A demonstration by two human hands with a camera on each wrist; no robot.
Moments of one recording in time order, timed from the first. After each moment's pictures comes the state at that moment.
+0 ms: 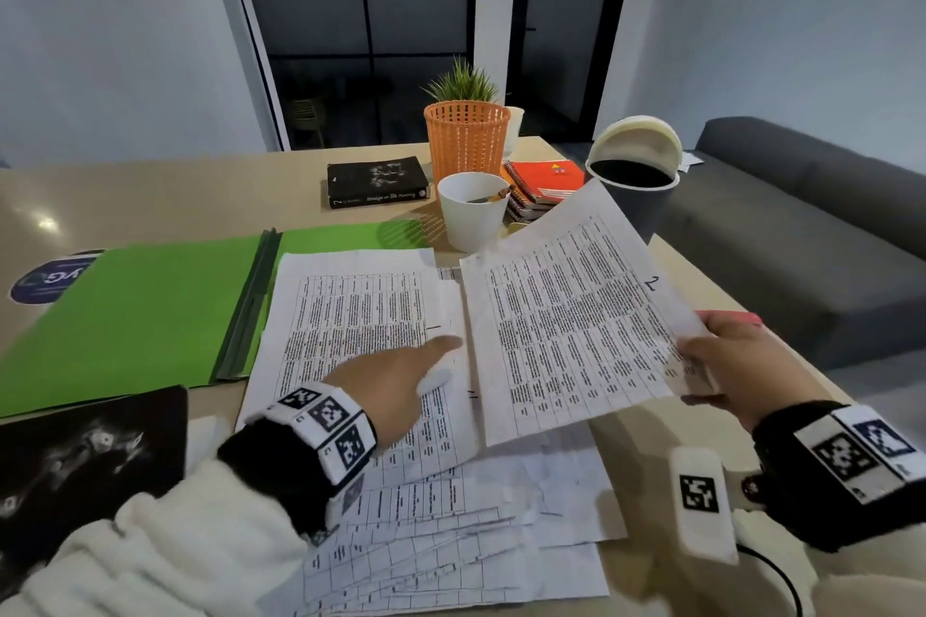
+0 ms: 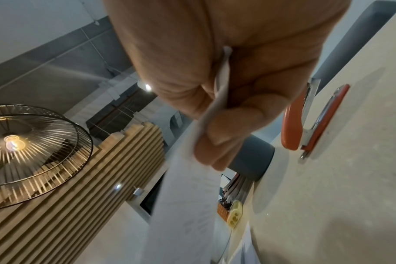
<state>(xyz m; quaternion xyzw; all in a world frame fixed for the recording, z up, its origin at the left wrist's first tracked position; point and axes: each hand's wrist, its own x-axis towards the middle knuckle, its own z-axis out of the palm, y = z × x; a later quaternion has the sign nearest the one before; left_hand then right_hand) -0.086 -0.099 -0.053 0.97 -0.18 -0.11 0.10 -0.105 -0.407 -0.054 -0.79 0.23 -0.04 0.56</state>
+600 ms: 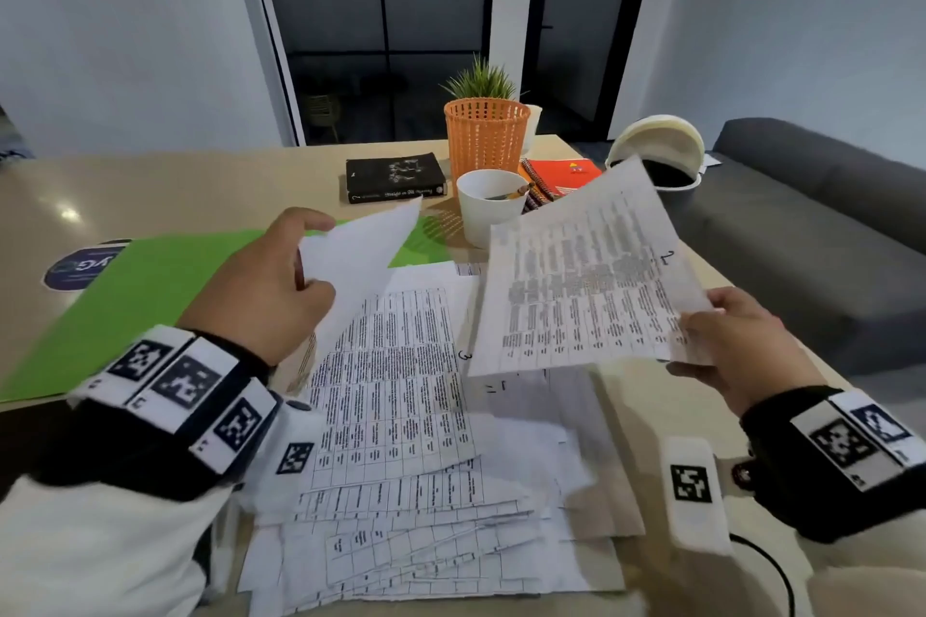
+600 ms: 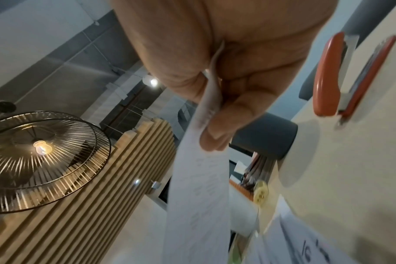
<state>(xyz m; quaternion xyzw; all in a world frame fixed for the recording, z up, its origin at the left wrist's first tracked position) -0.093 -0.027 0.013 0.94 -0.02 0.13 0.30 -0.104 -0.372 -0.032 -0.72 0.23 -0.10 0.65</state>
